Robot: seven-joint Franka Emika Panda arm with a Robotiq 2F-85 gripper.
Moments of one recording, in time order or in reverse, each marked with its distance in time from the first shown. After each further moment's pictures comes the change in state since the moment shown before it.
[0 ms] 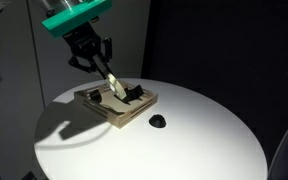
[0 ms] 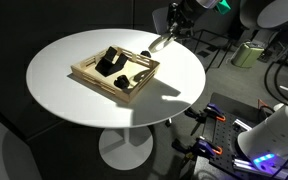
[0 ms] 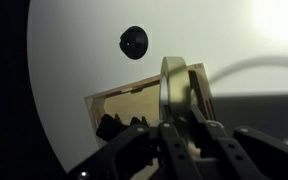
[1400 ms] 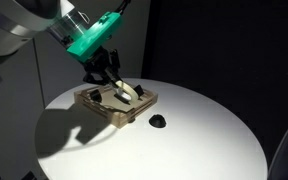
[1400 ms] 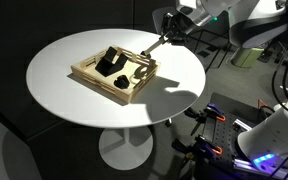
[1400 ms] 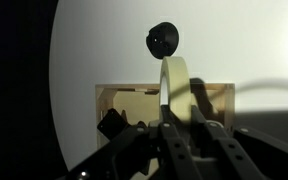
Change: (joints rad) arm -0.251 0.153 0.088 -0.018 -0.396 0.365 0.081
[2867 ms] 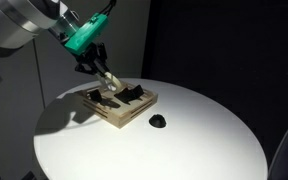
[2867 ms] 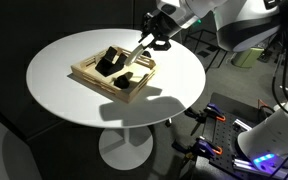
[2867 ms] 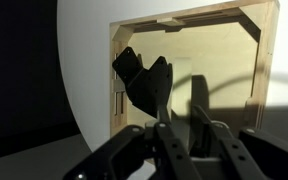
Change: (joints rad) arm 0.078 0.077 0.125 0.082 0.066 0.018 0.065
